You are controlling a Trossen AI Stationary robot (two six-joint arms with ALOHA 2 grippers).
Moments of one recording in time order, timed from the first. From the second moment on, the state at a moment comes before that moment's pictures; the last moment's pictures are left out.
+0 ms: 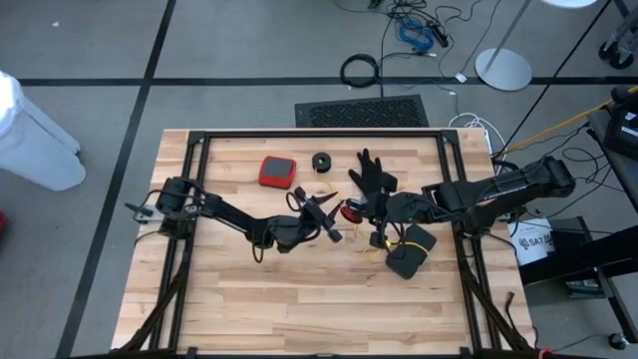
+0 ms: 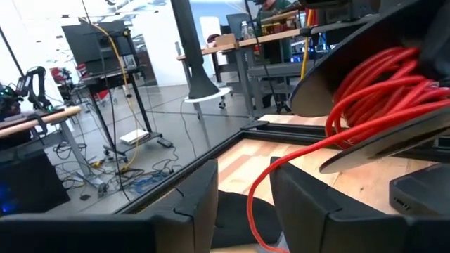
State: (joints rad) left arm -0.18 1.95 0.97 1.06 -0.86 0.24; right arm 0.22 1.22 1.02 -0.43 0.39 0.16
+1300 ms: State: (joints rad) left arm -0.22 1.91 1.00 0.90 -0.91 0.44; right arm 0.22 1.19 1.02 -0.24 0.38 0.05
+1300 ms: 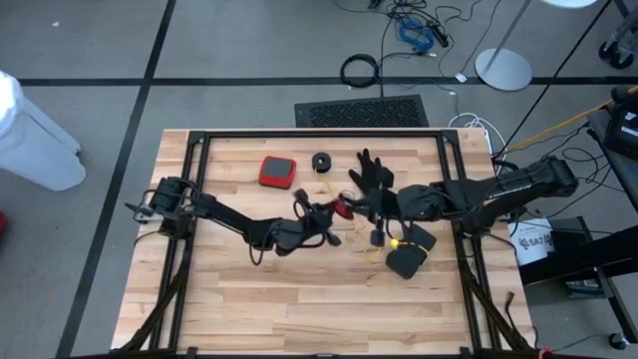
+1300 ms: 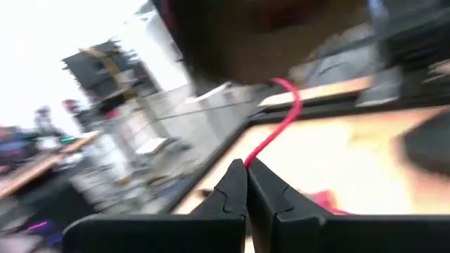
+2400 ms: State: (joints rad) left arm -0.24 1.80 1.00 0.60 -0.50 0.20; right arm 0.30 1.15 1.02 -0.18 0.60 -0.13
